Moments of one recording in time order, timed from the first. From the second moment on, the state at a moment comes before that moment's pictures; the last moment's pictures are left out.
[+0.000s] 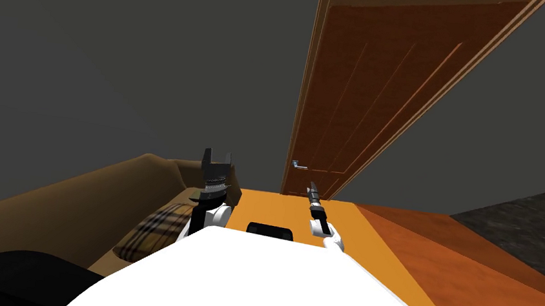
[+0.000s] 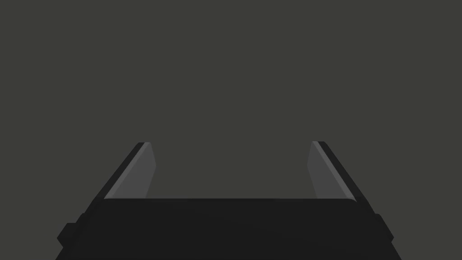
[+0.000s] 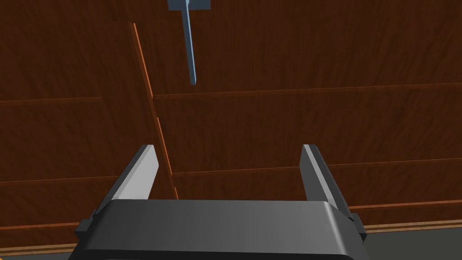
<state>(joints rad) -0.07 -0.16 -0.11 -0.81 0.05 -0.78 -0.18</state>
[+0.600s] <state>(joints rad) -0.13 -0.17 -0.12 -0.67 0.06 -0.82 -0.18</state>
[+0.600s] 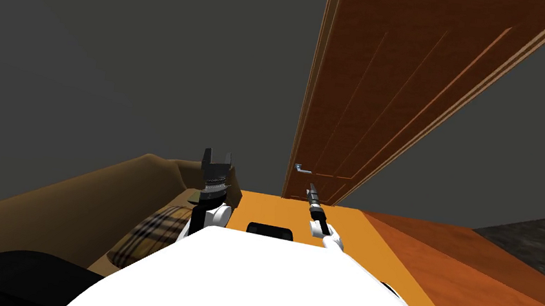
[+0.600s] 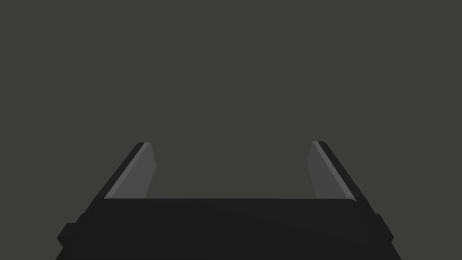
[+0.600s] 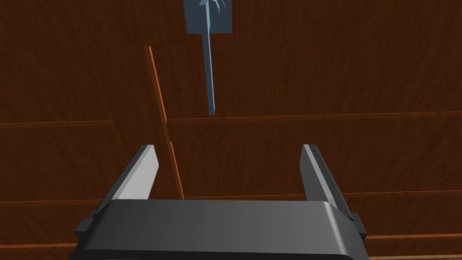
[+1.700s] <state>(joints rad) -0.16 -0.23 -0.17 -0.50 0.00 -0.89 -0.20</state>
